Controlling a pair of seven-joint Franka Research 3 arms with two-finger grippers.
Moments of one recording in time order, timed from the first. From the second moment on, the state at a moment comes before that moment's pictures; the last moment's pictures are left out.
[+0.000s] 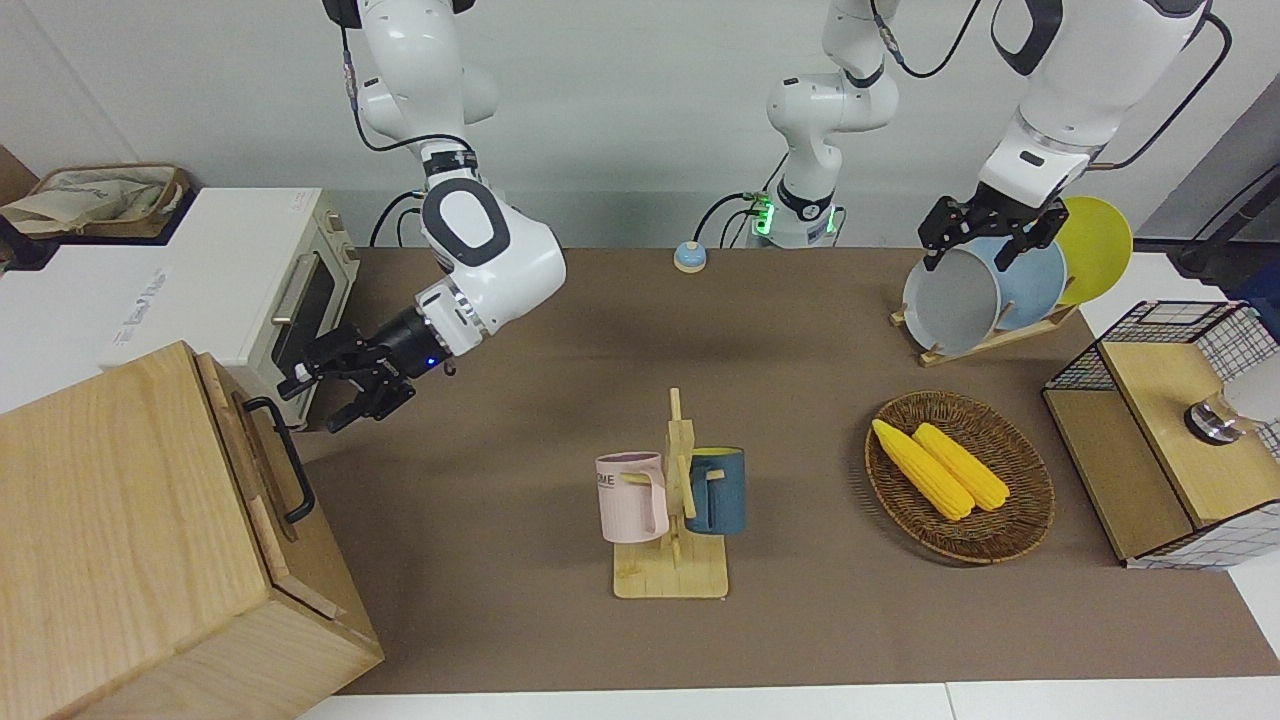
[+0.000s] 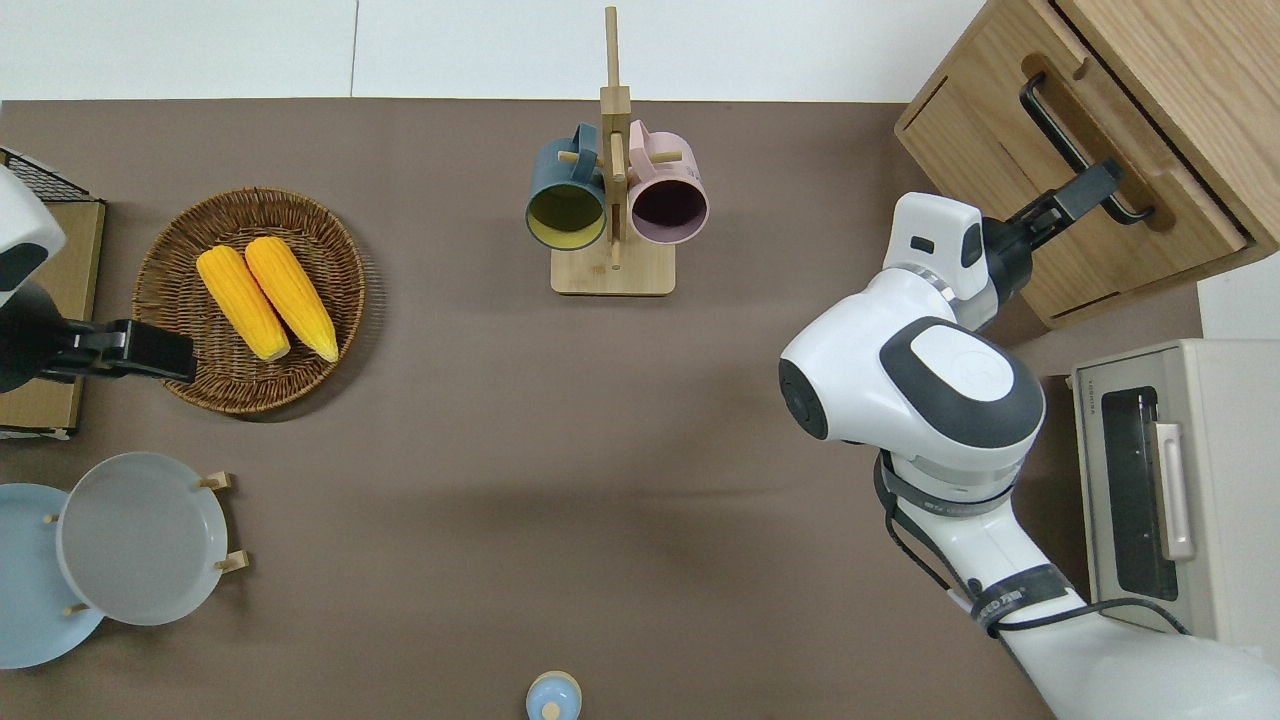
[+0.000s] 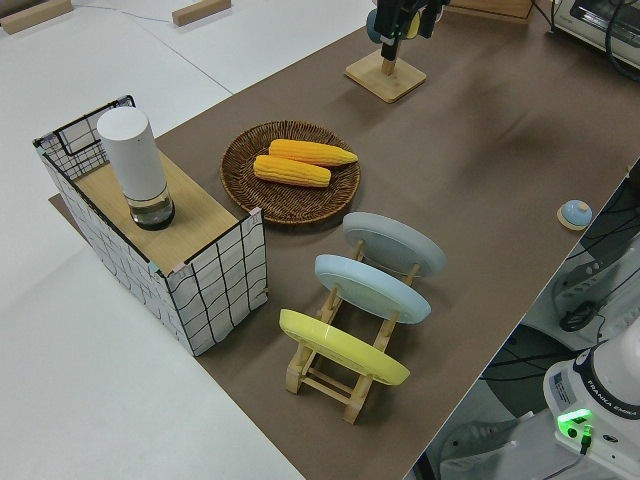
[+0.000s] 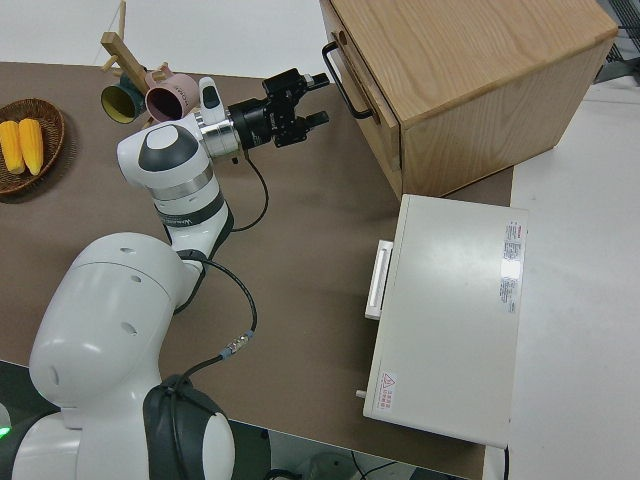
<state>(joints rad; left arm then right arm) 0.03 0.04 -0.06 -1.51 0.00 1.52 0.02 0.26 0.28 0.02 -1.84 -1.59 1.91 0.52</state>
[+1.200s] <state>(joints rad) 0.03 0.04 -0.06 -1.51 0.00 1.52 0.02 0.21 0.33 0.02 -1.83 -1.77 1.97 0.58</state>
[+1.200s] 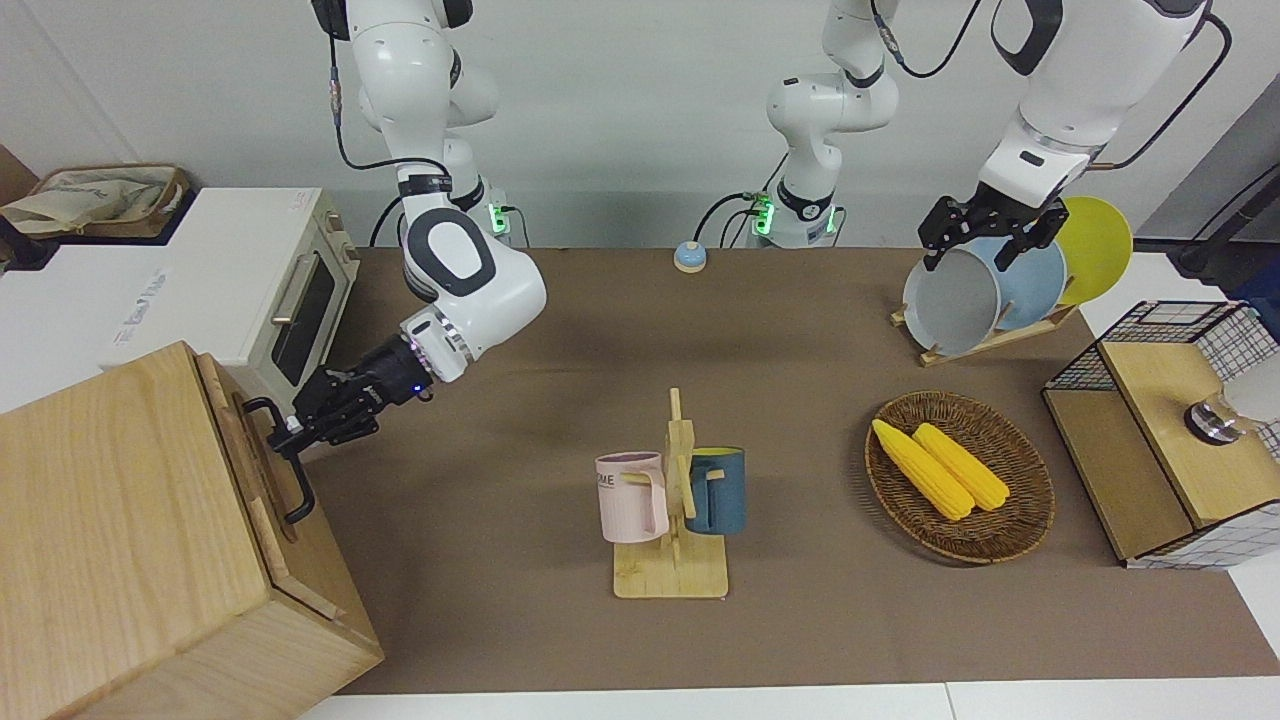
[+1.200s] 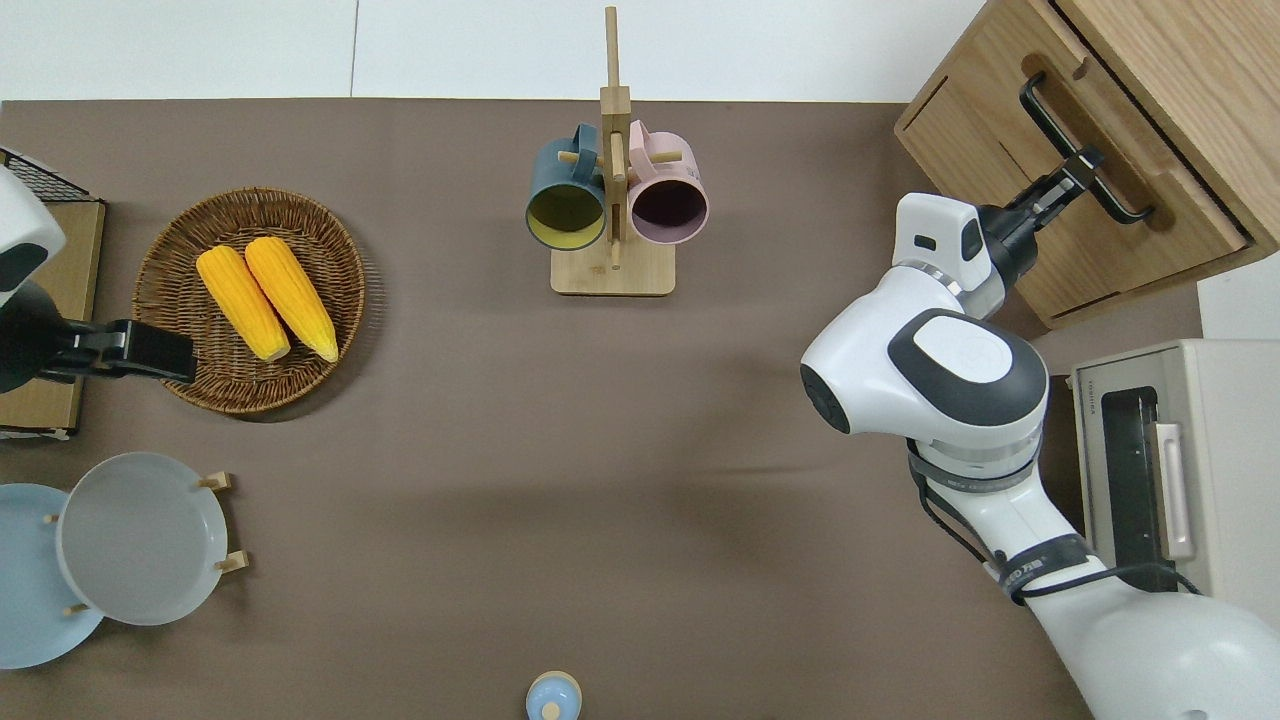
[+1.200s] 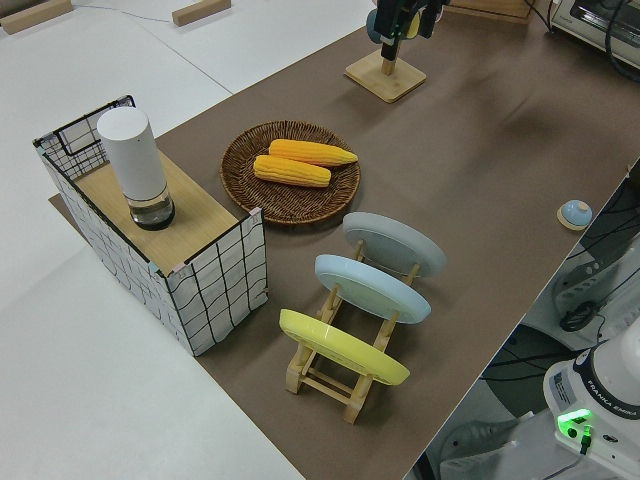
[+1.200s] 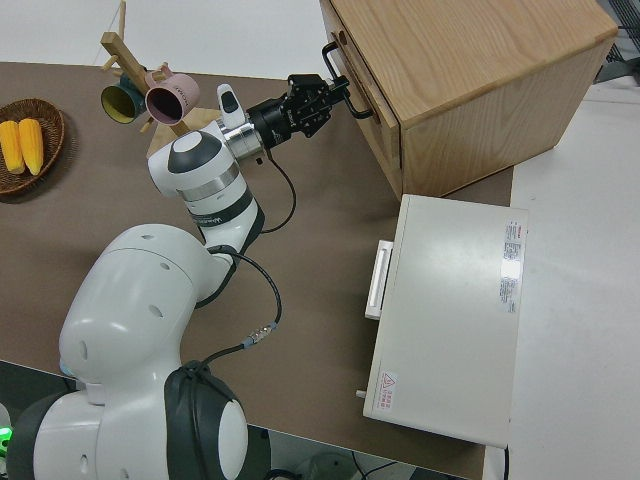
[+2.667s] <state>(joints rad) 0.03 0.04 -0.06 -1.51 0.00 1.52 0.02 0.47 0.33 0.04 -1.85 -1.57 1.66 0.59</state>
